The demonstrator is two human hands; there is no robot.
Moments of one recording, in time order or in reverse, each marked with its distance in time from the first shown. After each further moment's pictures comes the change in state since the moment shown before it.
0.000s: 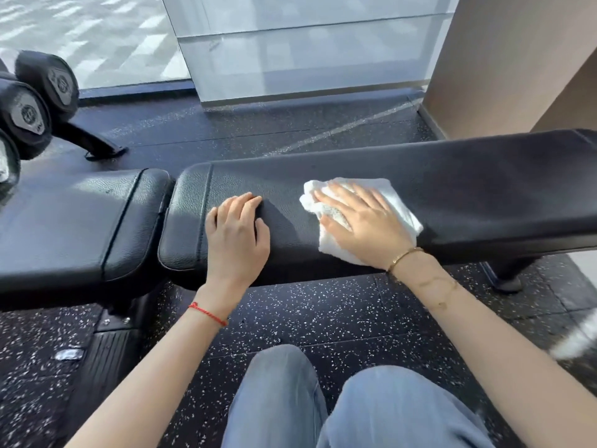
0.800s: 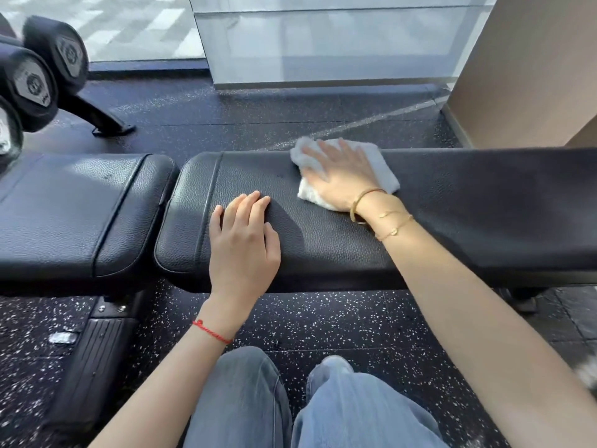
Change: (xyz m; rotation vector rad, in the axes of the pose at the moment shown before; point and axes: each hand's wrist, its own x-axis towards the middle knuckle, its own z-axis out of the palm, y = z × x) left_hand -0.004 0.004 0.009 0.058 0.073 -0.035; right_hand 0.134 -0.009 0.008 -0.121 -0.085 -0.004
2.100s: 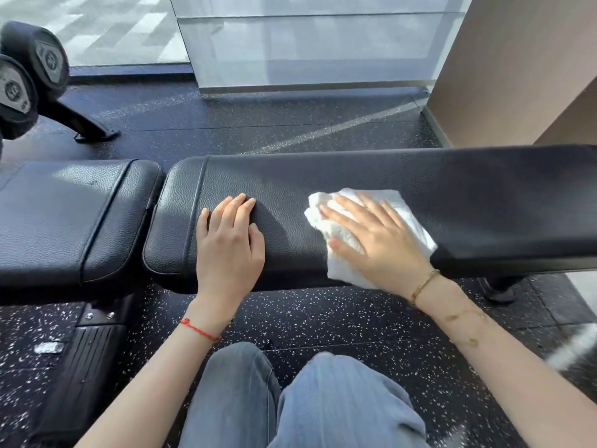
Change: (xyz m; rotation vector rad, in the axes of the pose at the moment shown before) left_hand -0.001 -0.002 -0.002 -0.030 -0.005 0.009; right_hand -0.152 0.027 0.003 0.037 0.084 -0.092
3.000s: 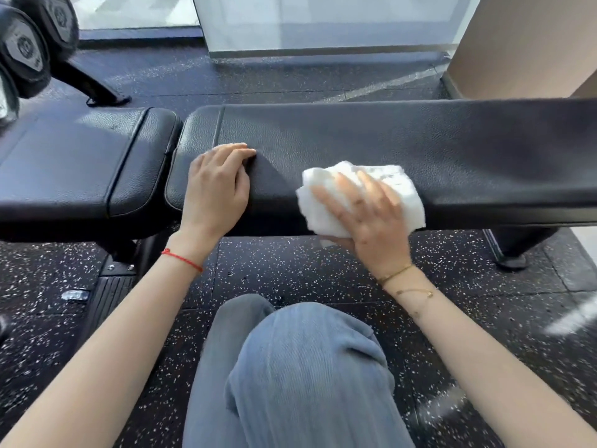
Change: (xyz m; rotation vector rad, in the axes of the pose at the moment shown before) left_hand 0.006 -0.050 -0.017 -0.146 0.000 0.147; right_hand -0.017 -0.032 0.080 -0.437 0.667 -0.192
